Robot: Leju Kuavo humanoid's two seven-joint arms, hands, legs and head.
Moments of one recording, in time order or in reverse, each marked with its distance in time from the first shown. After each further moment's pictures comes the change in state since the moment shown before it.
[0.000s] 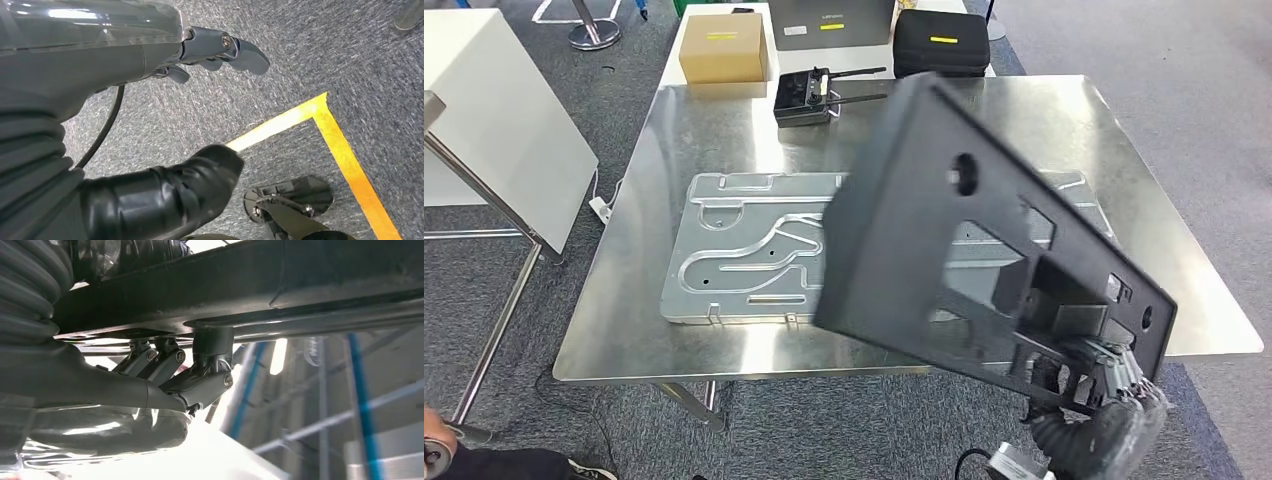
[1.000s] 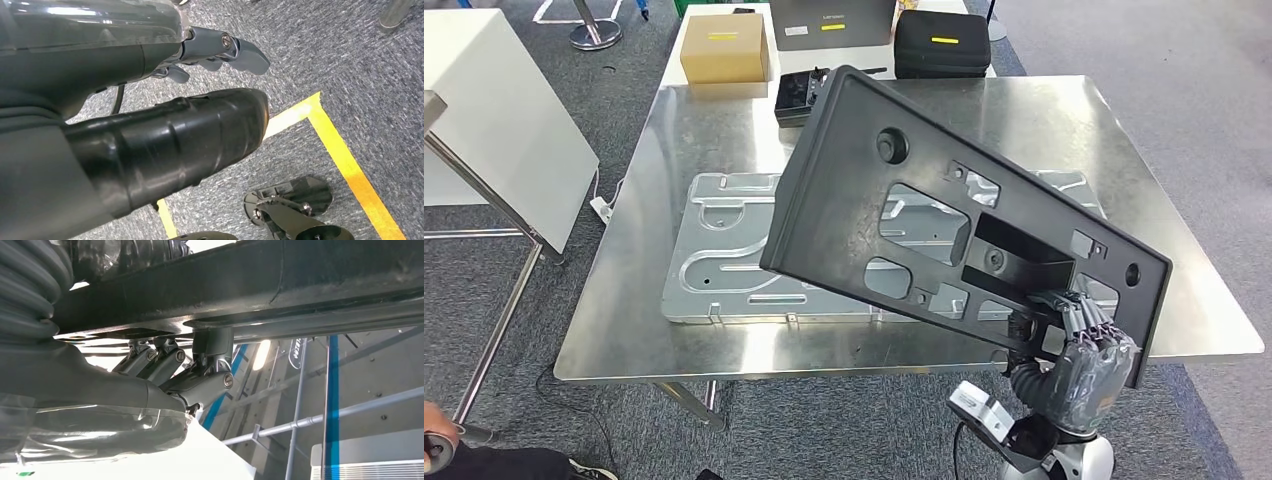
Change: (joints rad) left arm -0.016 -0.002 -0.040 0.000 -0.024 -0.001 0.020; right arm -0.163 -0.017 -0.001 0.127 0.184 0.000 0.109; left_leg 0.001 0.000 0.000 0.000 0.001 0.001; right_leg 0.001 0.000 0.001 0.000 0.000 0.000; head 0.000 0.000
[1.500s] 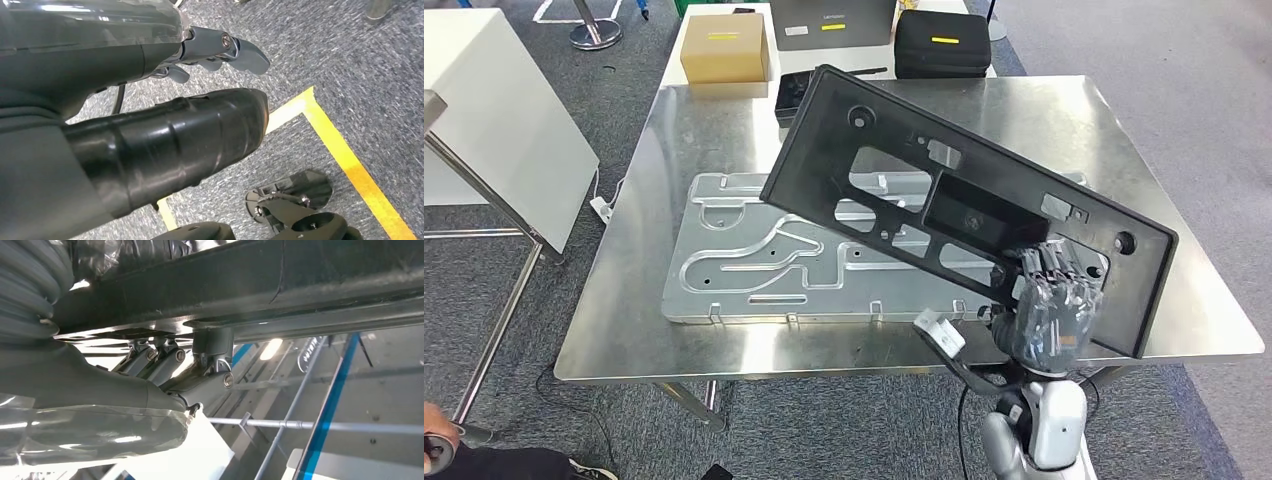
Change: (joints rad) left arm -0.021 -0.009 -0.034 0.000 -0.036 -0.026 0.030; right arm -0.230 -0.130 0.122 0.207 0.418 0.000 0.491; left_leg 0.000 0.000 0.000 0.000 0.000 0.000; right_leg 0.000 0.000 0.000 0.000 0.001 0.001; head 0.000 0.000
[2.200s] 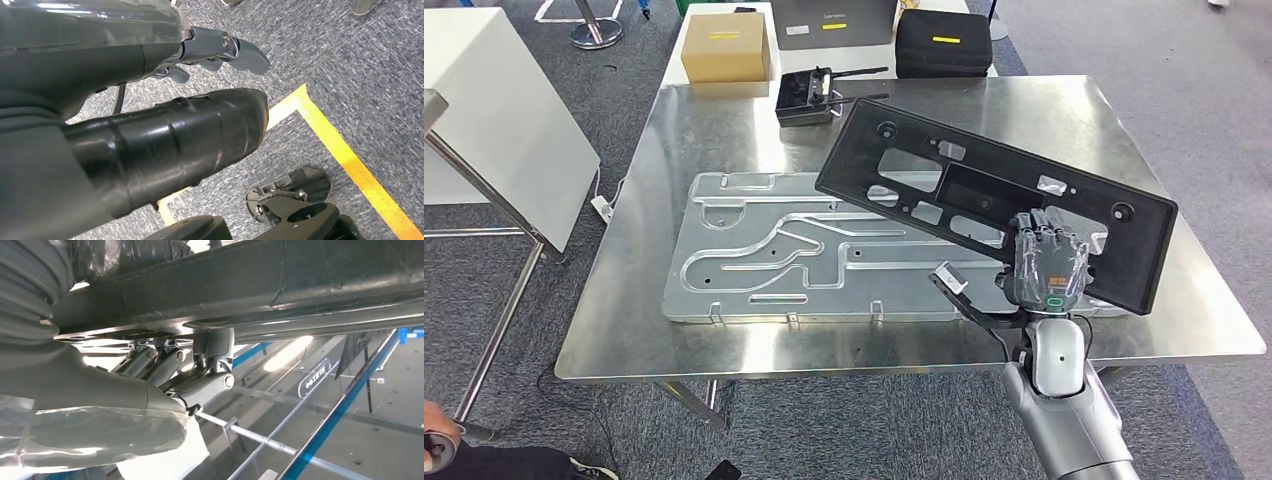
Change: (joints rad) left arm -0.013 -0.004 -0.045 0.000 -0.011 -0.012 0.012; right arm -0.257 -0.169 0.078 0.393 0.046 0.017 0.167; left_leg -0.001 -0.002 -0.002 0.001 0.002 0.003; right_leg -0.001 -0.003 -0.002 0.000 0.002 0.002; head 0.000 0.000
